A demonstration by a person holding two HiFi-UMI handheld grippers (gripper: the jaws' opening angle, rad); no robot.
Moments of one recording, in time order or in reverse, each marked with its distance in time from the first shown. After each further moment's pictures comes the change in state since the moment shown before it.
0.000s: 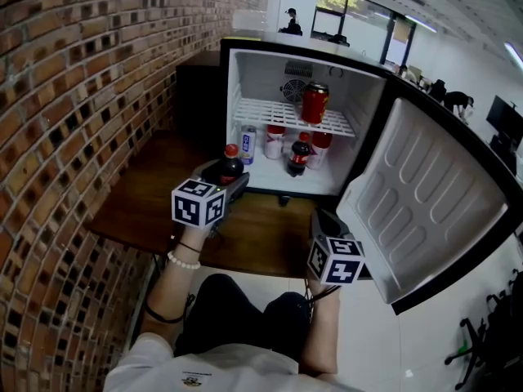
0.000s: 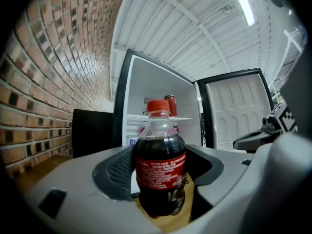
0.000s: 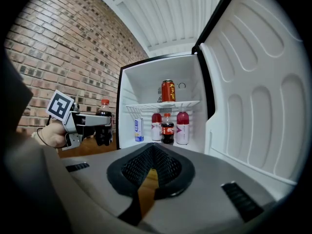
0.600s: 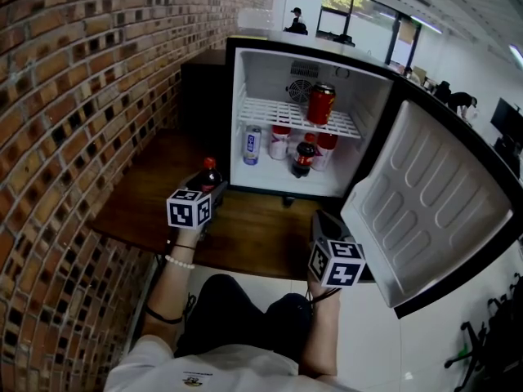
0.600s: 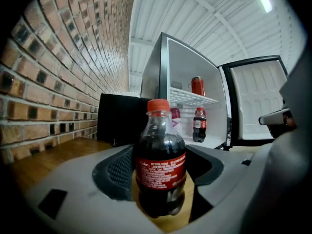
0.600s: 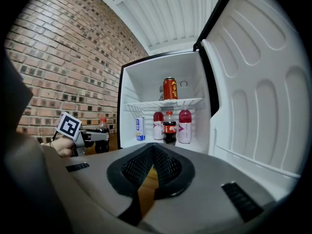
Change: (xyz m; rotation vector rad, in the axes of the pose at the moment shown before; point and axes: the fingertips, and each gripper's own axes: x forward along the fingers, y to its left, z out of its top) left arm -0.009 0.087 -0.082 -0.076 0.086 0.209; right arm 0.008 0.005 -0.007 0.003 0.002 0.017
